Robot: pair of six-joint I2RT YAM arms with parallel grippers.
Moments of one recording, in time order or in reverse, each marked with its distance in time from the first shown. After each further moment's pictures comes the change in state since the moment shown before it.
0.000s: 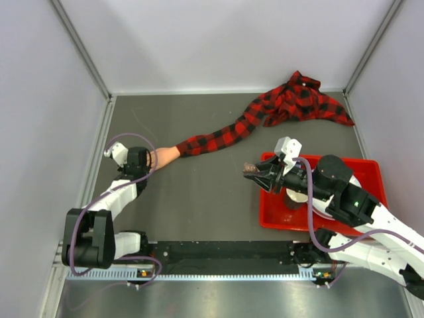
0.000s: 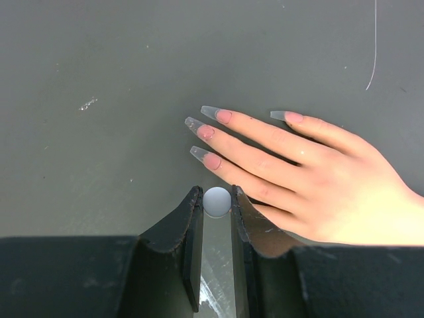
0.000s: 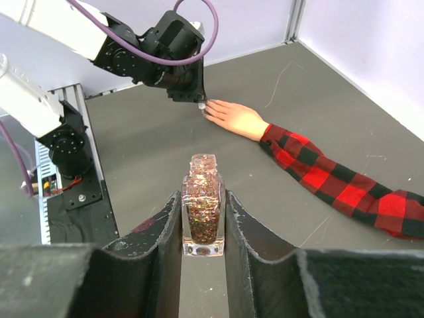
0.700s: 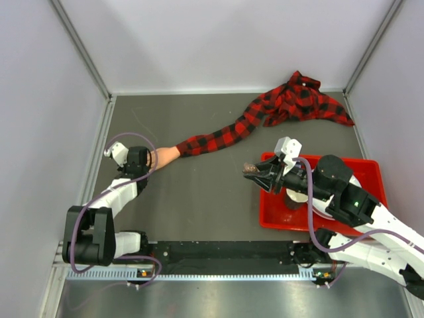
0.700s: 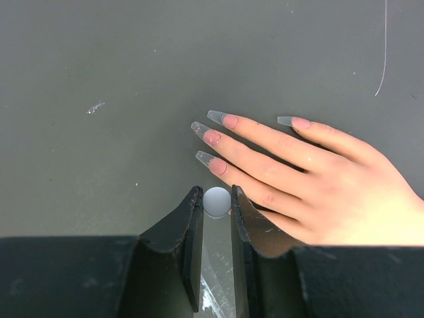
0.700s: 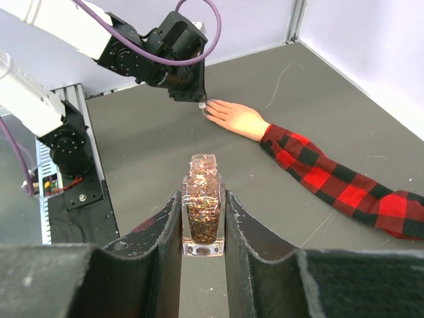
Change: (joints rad) left arm 0.001 0.021 0.009 -0.003 -0.026 -0.001; right arm 0.000 0.000 0.000 0.000 -0.003 0.000
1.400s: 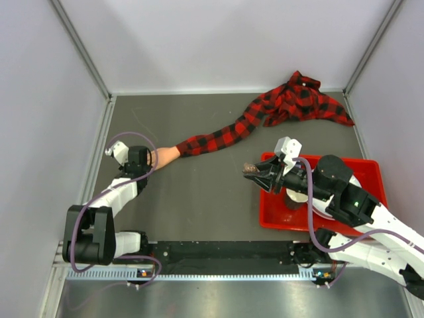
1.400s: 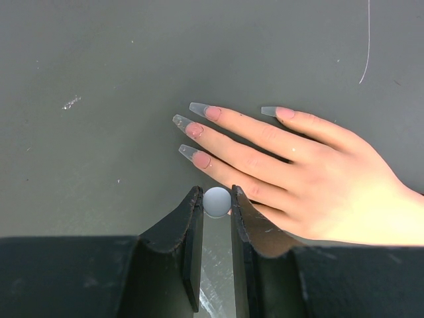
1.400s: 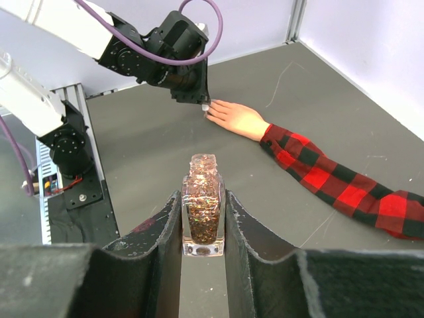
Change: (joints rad) left arm 0.000 0.006 0.005 0.009 0.056 0.000; right arm 0.000 0.000 0.000 0.000 0.000 0.000
